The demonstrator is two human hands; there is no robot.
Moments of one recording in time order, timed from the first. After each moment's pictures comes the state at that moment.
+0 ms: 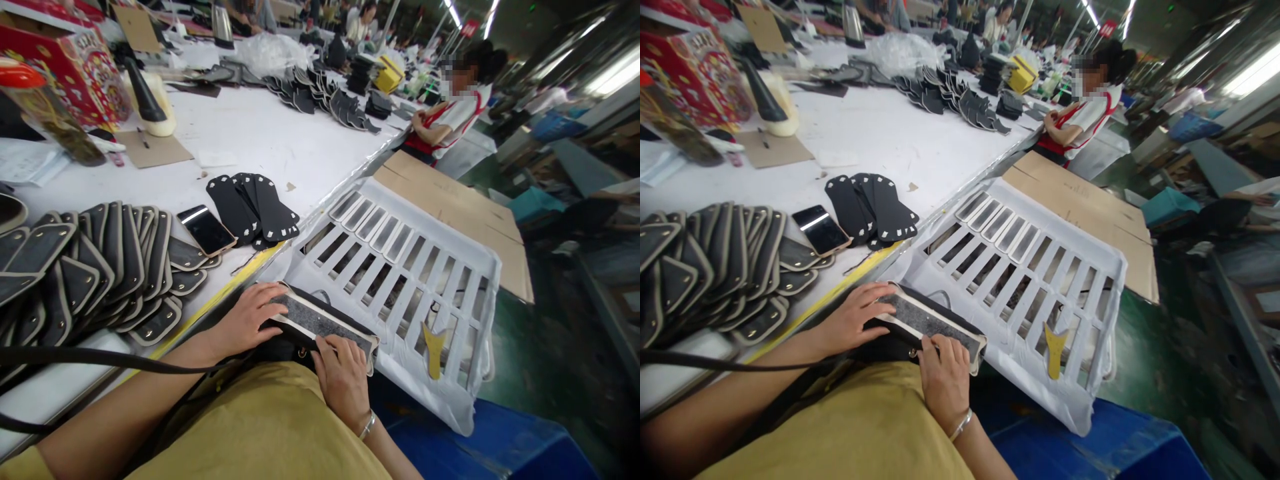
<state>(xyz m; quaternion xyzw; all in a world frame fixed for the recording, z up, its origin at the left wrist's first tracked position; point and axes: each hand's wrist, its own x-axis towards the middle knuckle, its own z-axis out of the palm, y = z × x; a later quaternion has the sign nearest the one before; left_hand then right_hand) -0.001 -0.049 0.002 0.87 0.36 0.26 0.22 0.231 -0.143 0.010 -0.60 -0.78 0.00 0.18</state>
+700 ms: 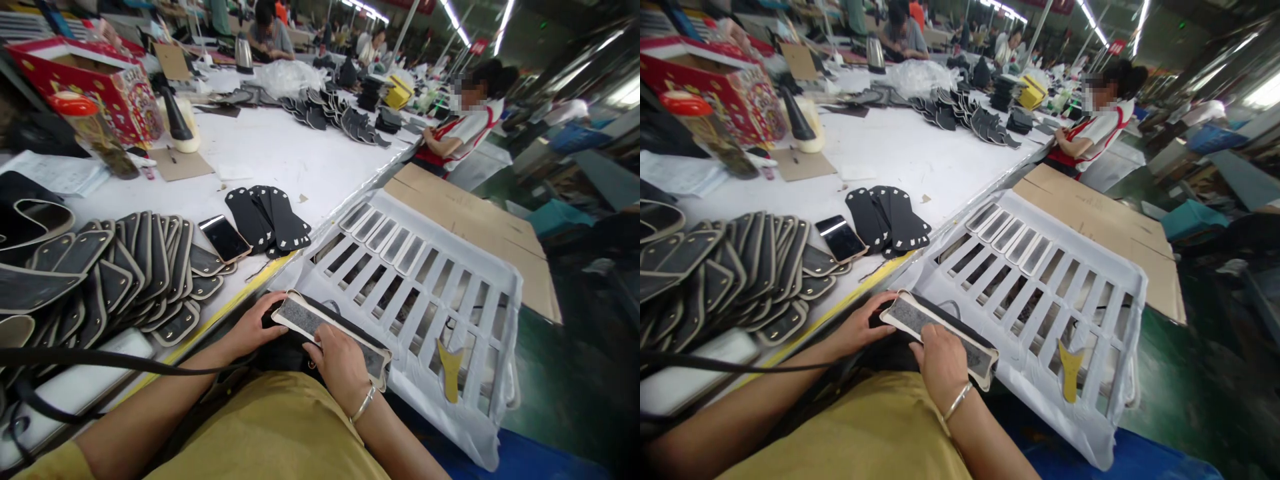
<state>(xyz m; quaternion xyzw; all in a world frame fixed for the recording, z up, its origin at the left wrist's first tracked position) -0.009 -0.054 -0.023 0.71 0.45 0.34 0.41 0.201 -0.091 0.043 -0.61 -0.79 0.11 0.04</state>
